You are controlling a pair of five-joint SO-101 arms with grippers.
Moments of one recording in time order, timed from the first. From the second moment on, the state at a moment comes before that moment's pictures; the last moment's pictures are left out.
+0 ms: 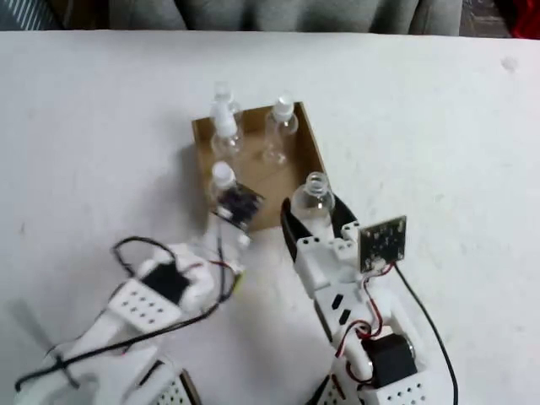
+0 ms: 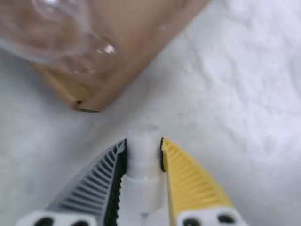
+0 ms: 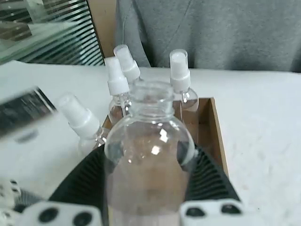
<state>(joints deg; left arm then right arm) 24.7 -48.9 71.6 48.4 2.1 -24.4 -102.7 84.0 38.2 -6.5</state>
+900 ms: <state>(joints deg) -10.9 -98.2 48.4 46.9 22.5 -51.3 -102.8 88.3 42.0 -6.5</state>
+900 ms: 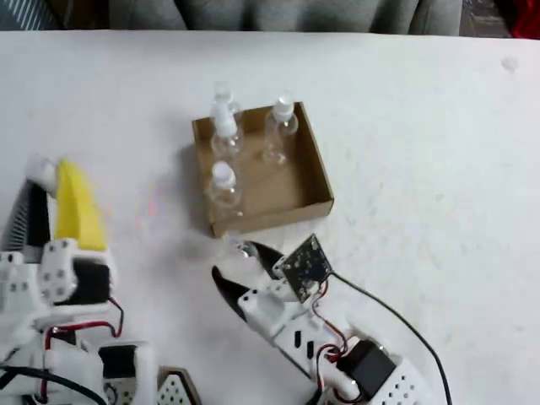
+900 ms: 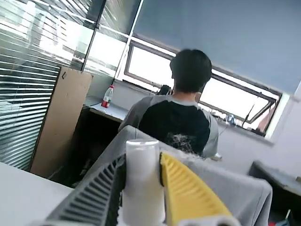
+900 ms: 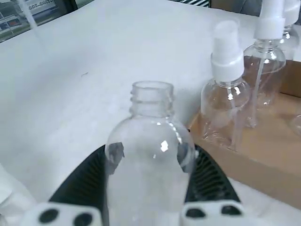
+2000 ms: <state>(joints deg) -4.6 -89.5 44.0 54.5 40.0 -59.5 -102.8 90.3 42.9 0.5</state>
